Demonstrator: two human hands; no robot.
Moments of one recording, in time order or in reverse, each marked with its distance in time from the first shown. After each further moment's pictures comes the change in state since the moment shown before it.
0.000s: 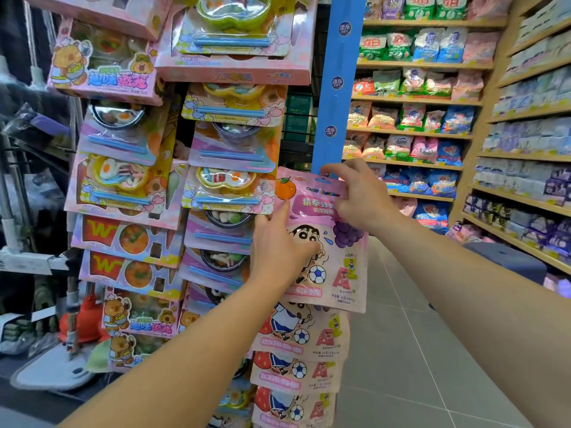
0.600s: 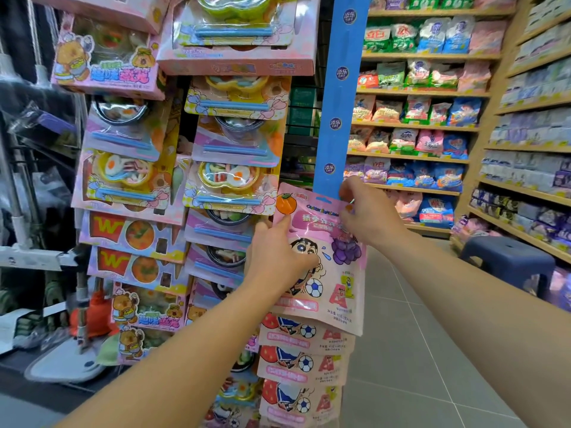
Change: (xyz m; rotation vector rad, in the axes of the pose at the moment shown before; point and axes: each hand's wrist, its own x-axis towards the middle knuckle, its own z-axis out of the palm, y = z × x) left_hand -0.010 -0.017 -0.009 0.240 -0.106 -0.002; right_hand -0.024 0.012 0.021 -0.031 0.005 0.073
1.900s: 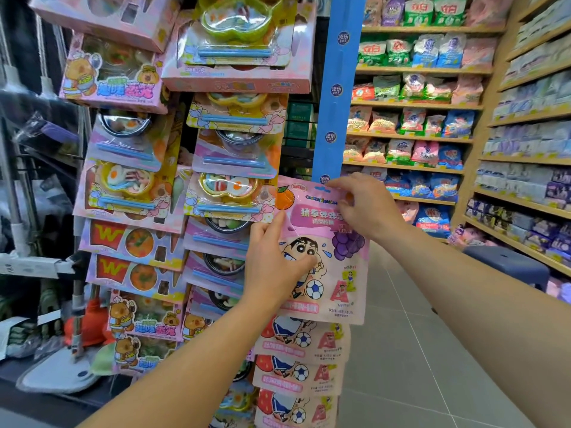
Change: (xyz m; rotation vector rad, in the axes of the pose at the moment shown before) left_hand -0.007 -0.002 0.003 -0.290 0.146 0.116; right_hand 0.014 -0.007 -0.026 -0.040 0.072 -0.183
